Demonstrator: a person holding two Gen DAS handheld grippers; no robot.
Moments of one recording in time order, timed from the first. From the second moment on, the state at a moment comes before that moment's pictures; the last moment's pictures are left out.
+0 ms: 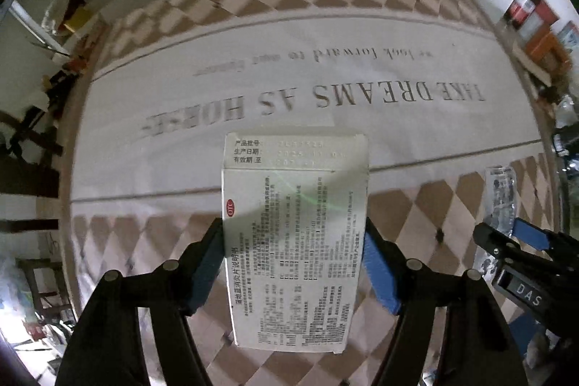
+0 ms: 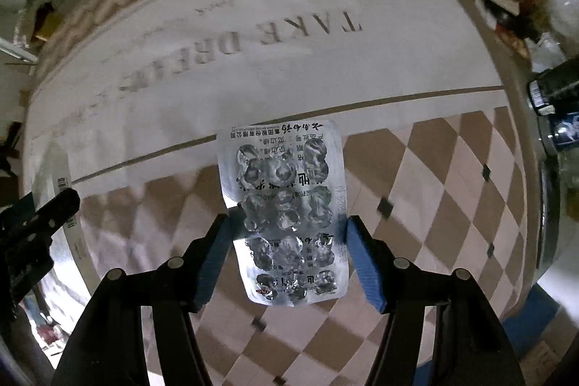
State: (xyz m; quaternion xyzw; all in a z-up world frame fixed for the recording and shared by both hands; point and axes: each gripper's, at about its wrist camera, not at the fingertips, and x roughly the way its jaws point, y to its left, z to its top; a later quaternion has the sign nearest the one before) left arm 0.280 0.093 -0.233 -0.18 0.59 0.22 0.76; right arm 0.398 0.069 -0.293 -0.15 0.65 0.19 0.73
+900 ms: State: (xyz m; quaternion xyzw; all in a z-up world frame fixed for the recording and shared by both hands) left arm -0.092 0.137 -0.424 -0.34 0.63 0.19 0.67; right arm 0.032 -0.067 -0.384 -0.09 0.73 0.24 0.64
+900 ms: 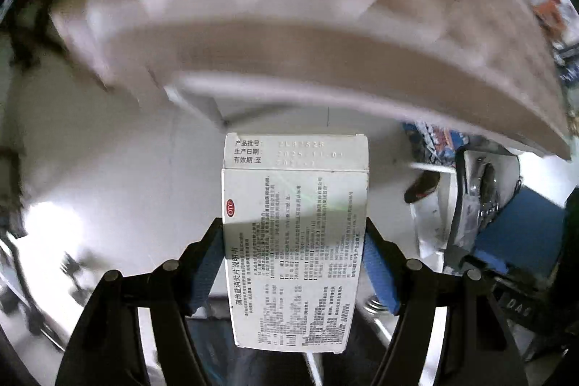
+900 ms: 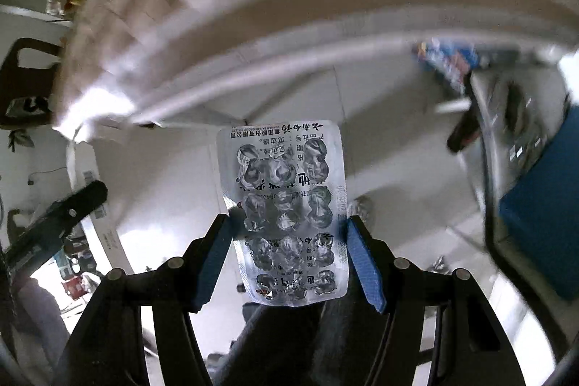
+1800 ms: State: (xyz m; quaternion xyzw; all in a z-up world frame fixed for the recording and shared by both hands) left arm -0.138 0.159 -0.691 -0.34 0.66 0.25 0.62; right arm 0.033 -0.046 -0.752 -0.08 0.79 0.28 0.54
